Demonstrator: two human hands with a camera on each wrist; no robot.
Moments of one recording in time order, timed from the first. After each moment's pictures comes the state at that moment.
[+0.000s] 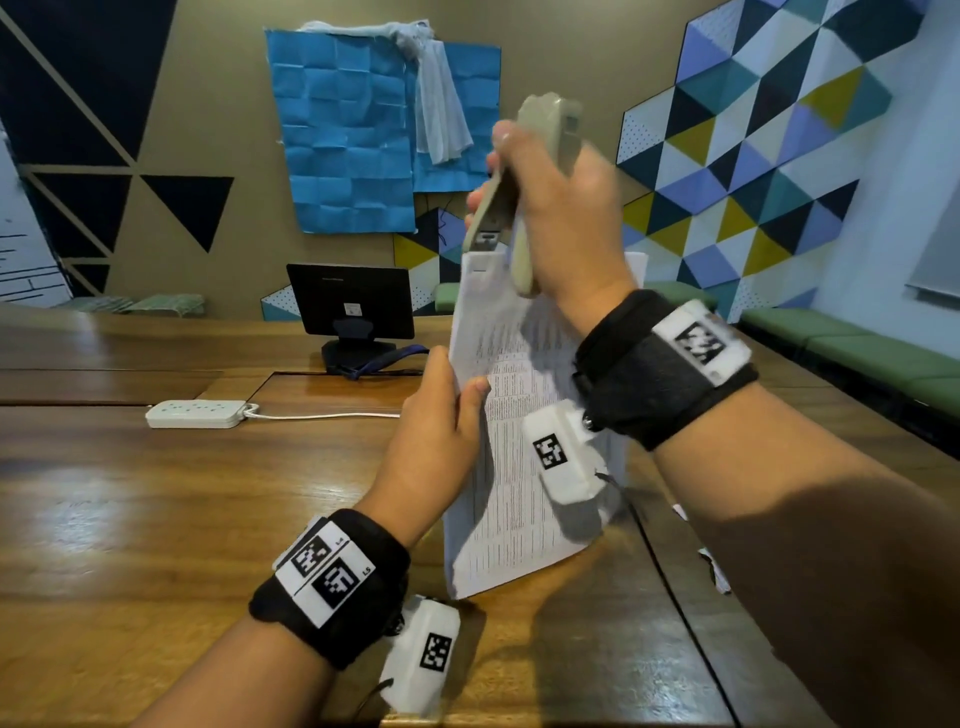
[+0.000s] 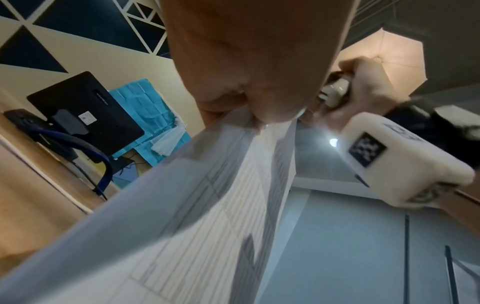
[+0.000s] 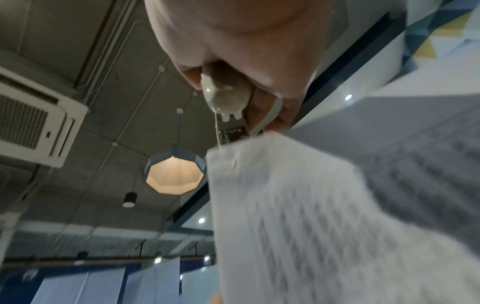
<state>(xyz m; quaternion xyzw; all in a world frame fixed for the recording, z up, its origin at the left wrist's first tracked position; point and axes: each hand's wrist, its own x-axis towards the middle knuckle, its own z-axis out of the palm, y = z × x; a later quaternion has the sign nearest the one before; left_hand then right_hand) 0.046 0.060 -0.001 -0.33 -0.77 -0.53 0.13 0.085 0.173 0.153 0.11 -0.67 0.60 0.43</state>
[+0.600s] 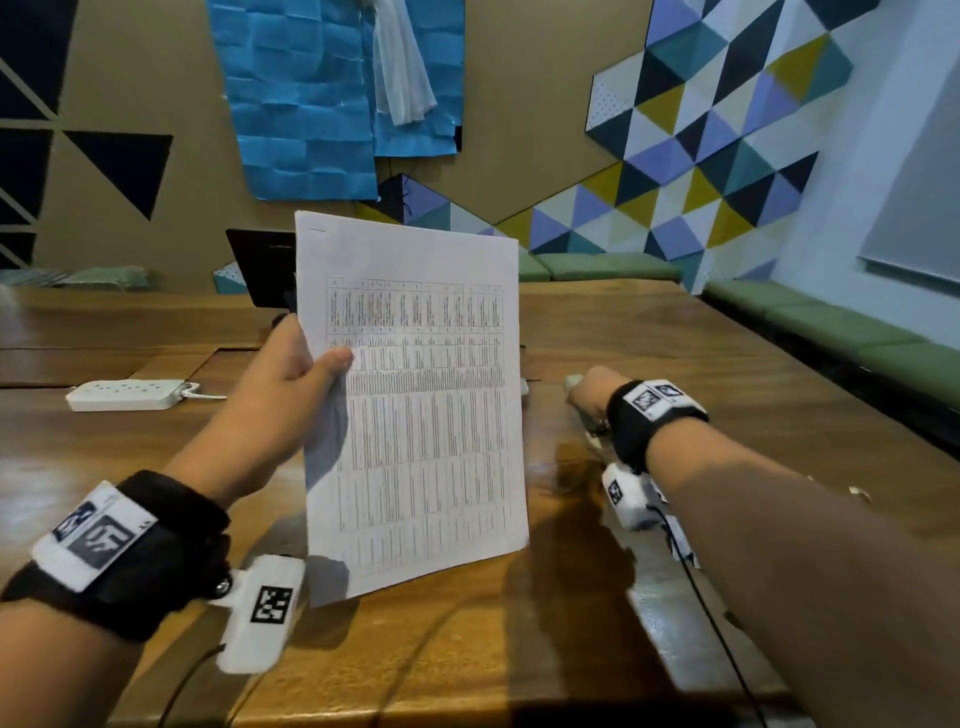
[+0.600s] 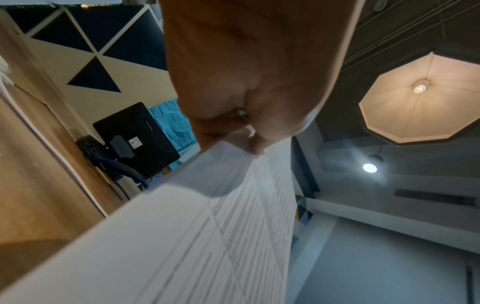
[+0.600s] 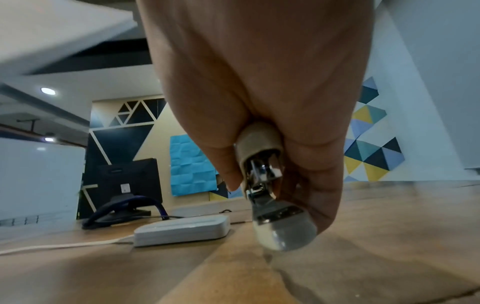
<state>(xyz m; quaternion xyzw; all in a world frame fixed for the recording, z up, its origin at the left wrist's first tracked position) 0.009 0.001 0.014 -0.26 -0.75 -0.60 -0.03 0.031 0.356 -0.034 -0.35 -0.91 0.20 -0.03</state>
